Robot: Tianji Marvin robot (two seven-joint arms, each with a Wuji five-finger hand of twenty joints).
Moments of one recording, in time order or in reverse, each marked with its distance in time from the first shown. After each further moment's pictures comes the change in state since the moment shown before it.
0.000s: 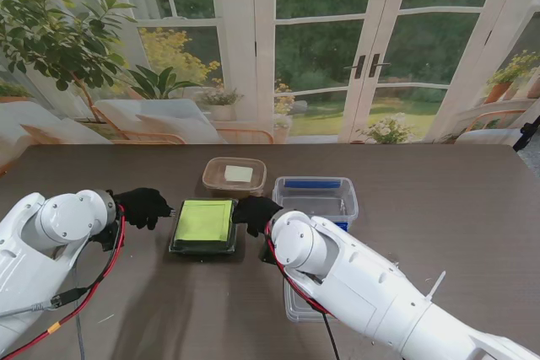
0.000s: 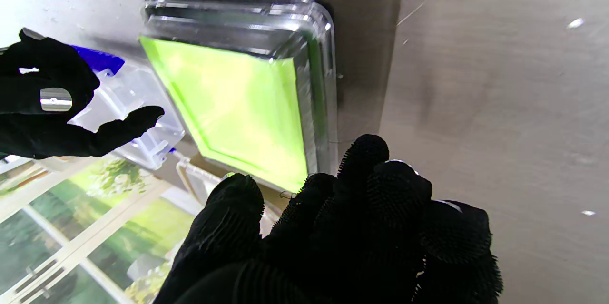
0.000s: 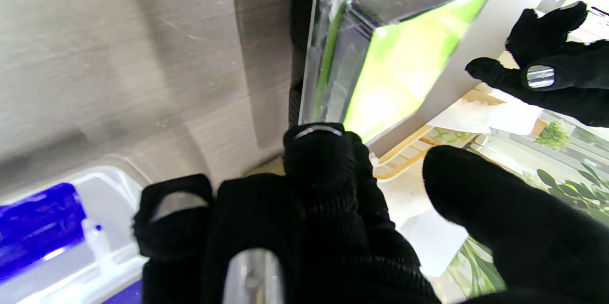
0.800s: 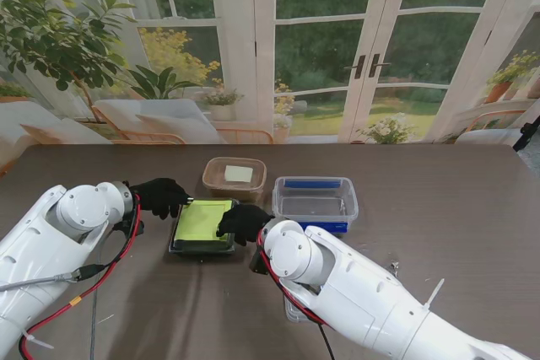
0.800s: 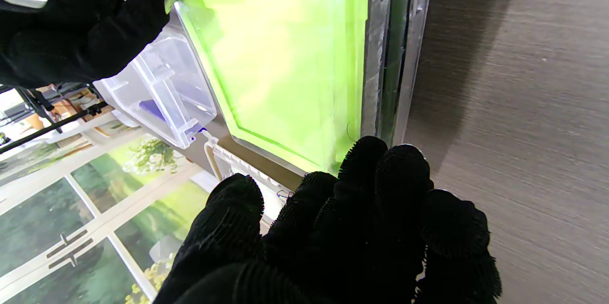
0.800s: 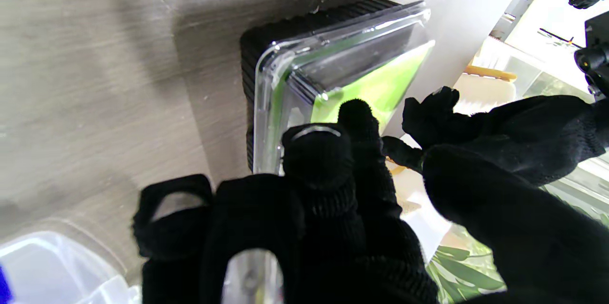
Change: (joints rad) left arm -0.174 -0.042 0.151 0.254 -0.169 -0.106 0.096; right arm -0.025 -0.001 -0.027 -0.021 0.027 -0.078 0.002; left_hand 0.000 0.000 0.000 0.000 0.003 -0.028 0.000 0.003 -0.011 -0.007 -0.114 -0.119 -0.042 0.024 -0.161 -0.072 -0.061 -0.002 -0.071 -0.058; right_hand 0.001 -0.003 0.000 0.000 0.251 -0.079 0.032 0.000 0.001 0.008 0.000 0.000 0.000 0.011 0.000 0.000 0.000 0.002 0.000 0.000
